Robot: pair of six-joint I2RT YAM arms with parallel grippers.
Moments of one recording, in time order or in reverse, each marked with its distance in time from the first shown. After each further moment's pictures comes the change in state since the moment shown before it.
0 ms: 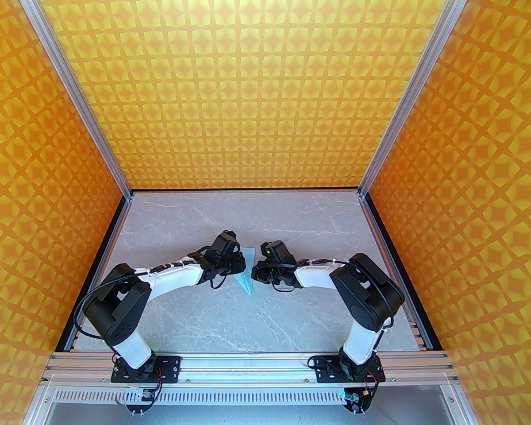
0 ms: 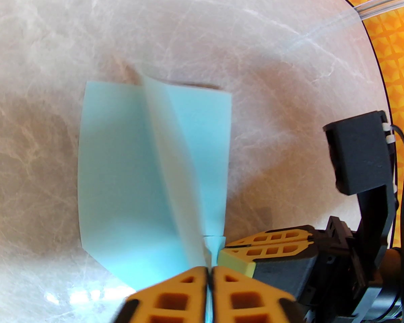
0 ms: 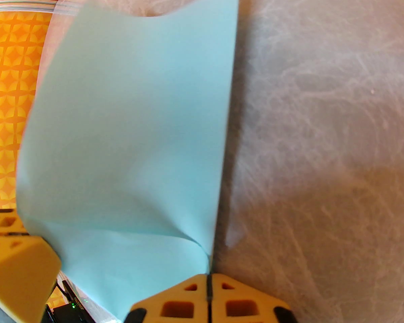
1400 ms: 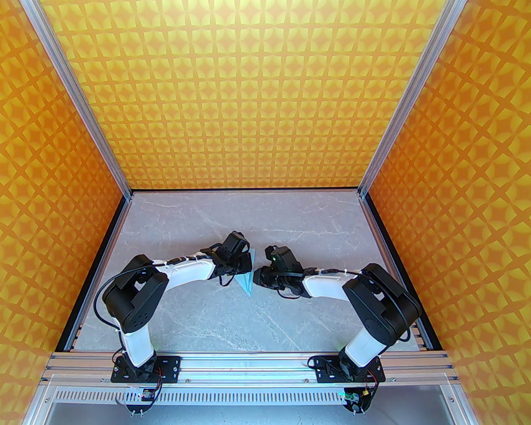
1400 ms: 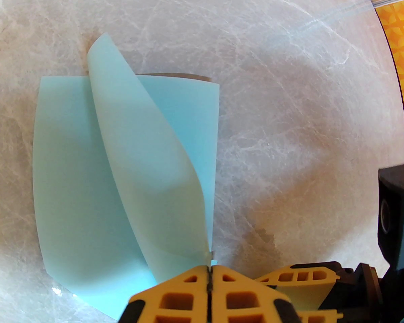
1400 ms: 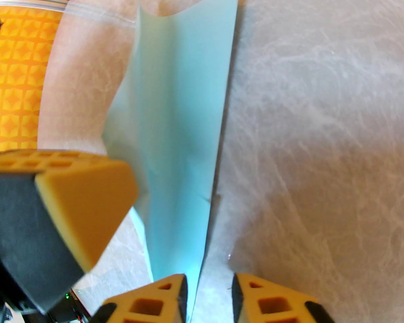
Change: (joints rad) left arm -0.033 0.139 0.114 -0.051 0.000 -0.031; right arm 0.011 -0.131 -0.147 0.092 0.013 -0.002
